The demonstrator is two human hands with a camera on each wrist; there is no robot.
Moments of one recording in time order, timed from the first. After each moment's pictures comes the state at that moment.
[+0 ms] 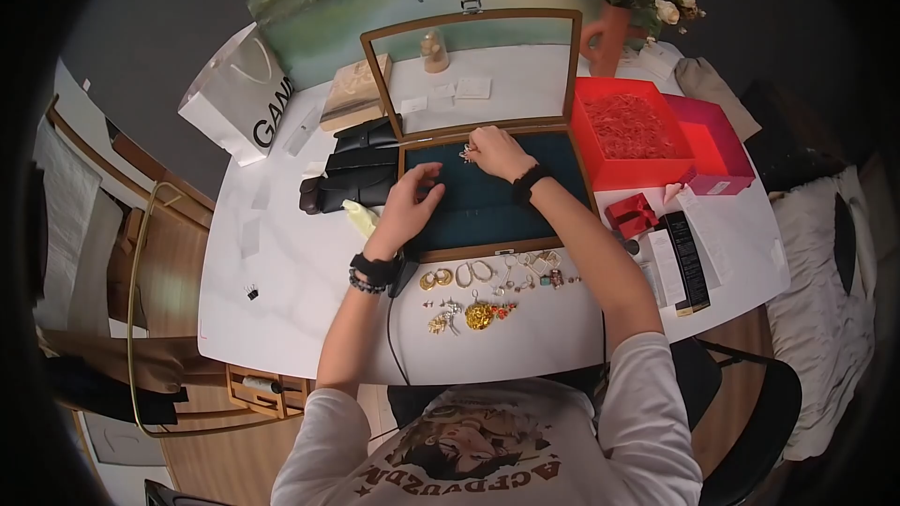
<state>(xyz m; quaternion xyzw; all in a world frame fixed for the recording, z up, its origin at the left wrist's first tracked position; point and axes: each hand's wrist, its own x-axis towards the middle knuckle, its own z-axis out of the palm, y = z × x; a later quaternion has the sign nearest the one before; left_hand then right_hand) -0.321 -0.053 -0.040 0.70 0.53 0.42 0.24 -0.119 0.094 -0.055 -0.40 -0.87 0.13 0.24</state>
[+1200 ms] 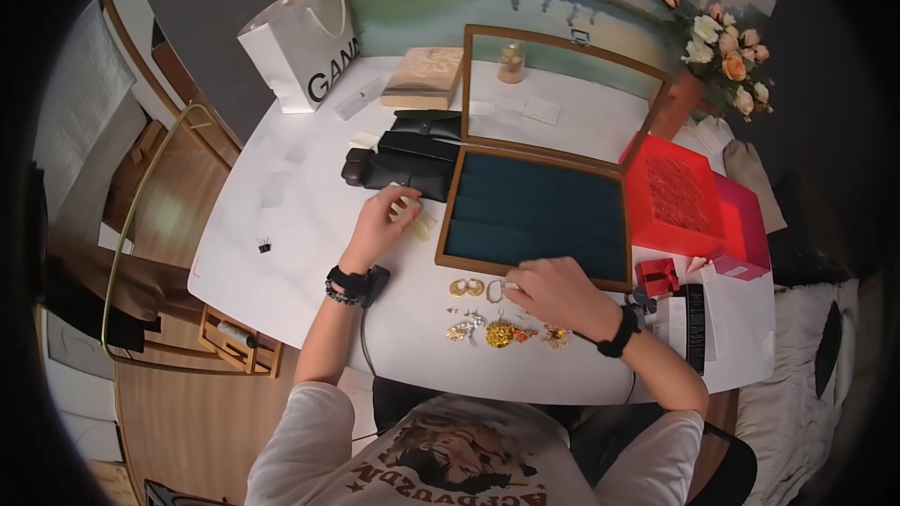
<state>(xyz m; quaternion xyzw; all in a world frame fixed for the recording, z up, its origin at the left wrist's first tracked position) -0.431 -0.119 -0.048 0.64 0.61 0.44 0.14 -0.092 -0.102 0.031 -0.25 -0.95 0.15 0.05</state>
